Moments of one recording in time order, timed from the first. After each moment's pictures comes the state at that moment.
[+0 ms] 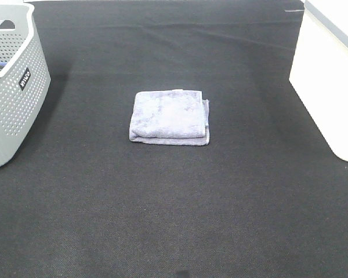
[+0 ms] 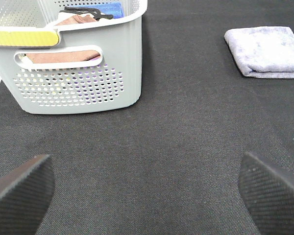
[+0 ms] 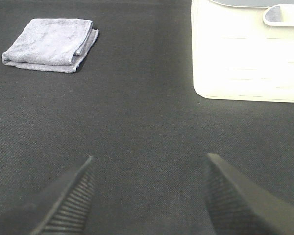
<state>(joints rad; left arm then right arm) 0.01 0.00 -0.50 -0.06 1.05 0.04 0.06 -0.01 -0.51 0.06 1.08 -0.07</state>
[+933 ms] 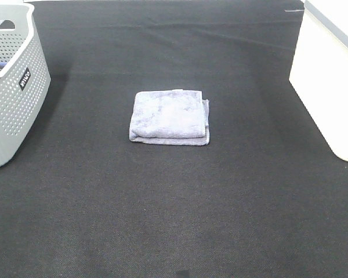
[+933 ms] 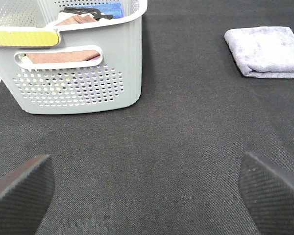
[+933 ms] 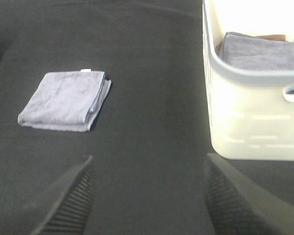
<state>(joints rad) 0.01 0.00 -0.50 -0.06 1.05 0.04 0.06 0.43 -0.61 0.14 0.71 -0.08</state>
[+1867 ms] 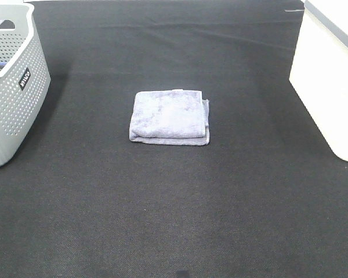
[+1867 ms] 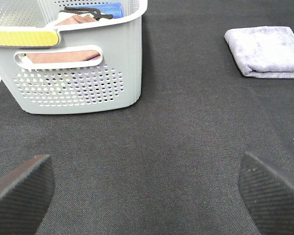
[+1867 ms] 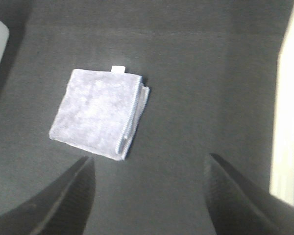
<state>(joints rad) 0.01 0.00 -0.50 -0.06 1.05 0.04 0.06 1.58 -1.59 0.35 1.00 -0.22</state>
